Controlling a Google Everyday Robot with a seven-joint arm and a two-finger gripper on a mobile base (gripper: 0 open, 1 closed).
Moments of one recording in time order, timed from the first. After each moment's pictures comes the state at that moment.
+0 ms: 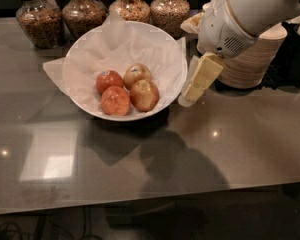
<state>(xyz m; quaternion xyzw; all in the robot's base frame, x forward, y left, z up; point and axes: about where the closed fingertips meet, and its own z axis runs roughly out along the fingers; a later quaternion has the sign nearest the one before) 0.521 -0.079 0.968 -0.66 0.68 0.08 0.32</state>
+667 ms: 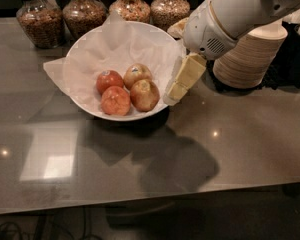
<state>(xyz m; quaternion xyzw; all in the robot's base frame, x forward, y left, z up) 0.533 -0.049 0.956 -0.65 0.67 0.13 0.32</state>
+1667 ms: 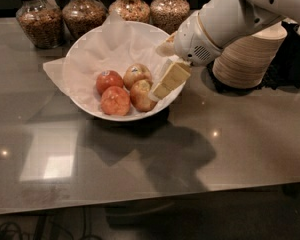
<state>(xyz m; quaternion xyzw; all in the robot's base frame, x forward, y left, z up) 0.546 -0.033 0.933 -0.63 0.69 0.17 0.32</state>
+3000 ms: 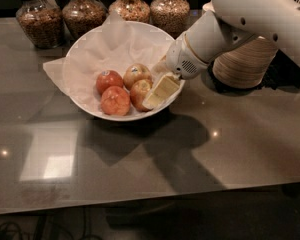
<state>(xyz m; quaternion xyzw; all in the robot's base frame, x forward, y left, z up) 0.560 -0.023 0.882 -0.61 0.72 0.19 0.28</state>
